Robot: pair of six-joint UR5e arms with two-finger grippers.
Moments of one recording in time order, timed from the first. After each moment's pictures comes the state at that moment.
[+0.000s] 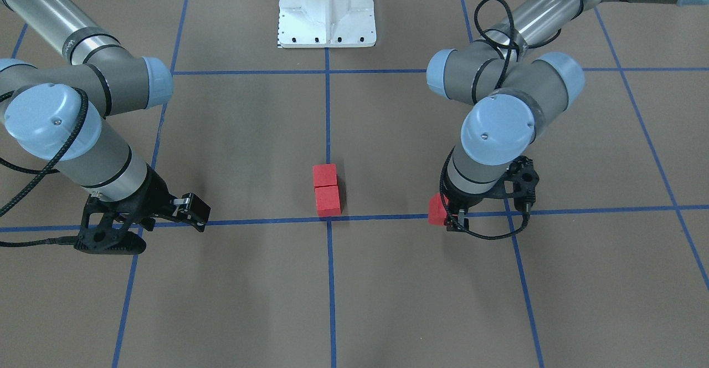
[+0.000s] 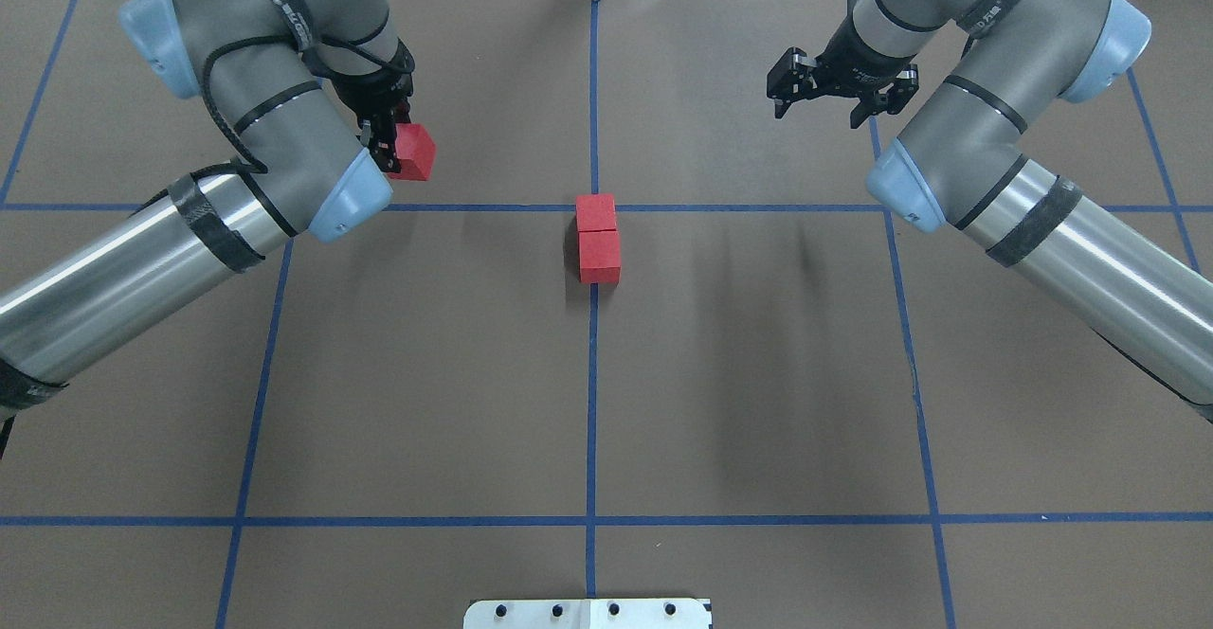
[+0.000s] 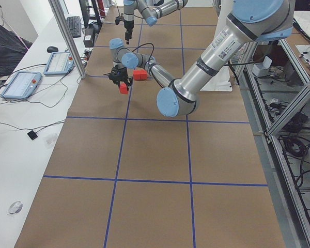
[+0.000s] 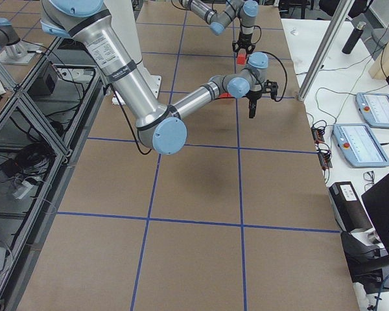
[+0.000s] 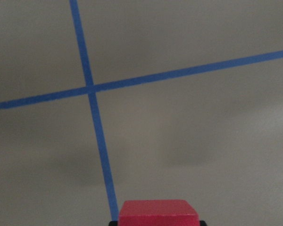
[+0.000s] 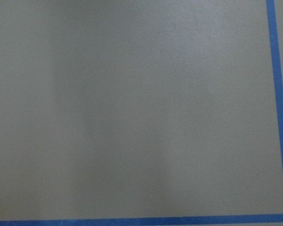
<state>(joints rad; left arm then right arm) -0.83 -2.38 -1.34 -1.52 -2.07 -2.30 0.95 -0.94 1.44 -1.38 2.14 0.98</state>
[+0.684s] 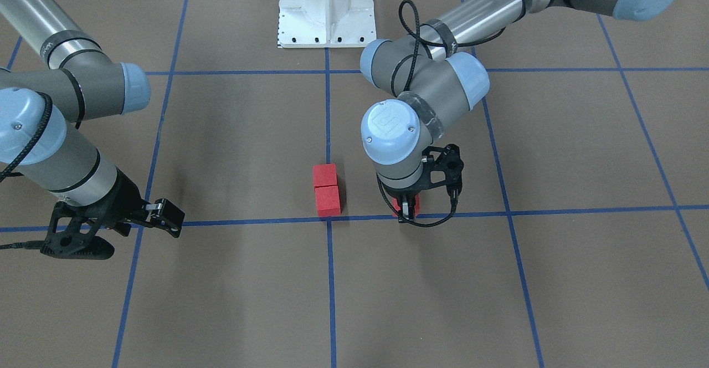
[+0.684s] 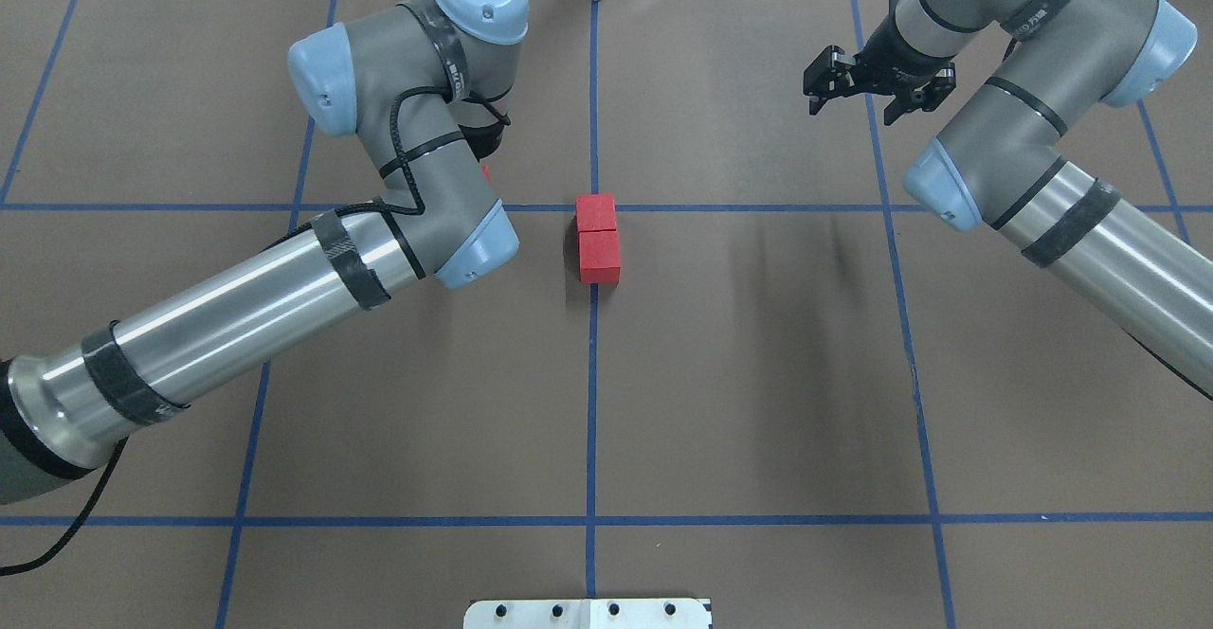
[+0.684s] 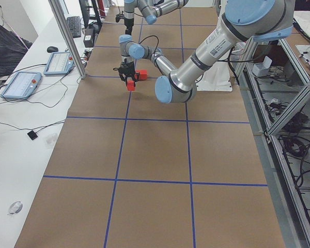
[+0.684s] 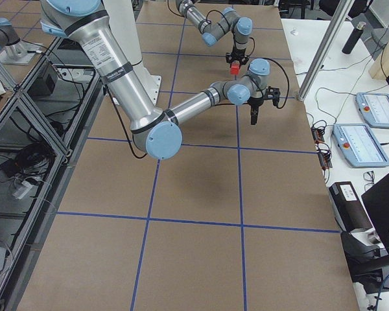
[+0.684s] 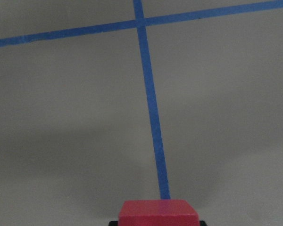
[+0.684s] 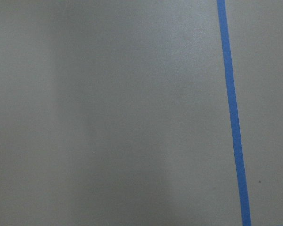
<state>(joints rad) -0.72 -2.57 -1.17 -1.38 -1.92 -2.43 0.98 -0.99 1.45 -1.34 2.15 0.96</state>
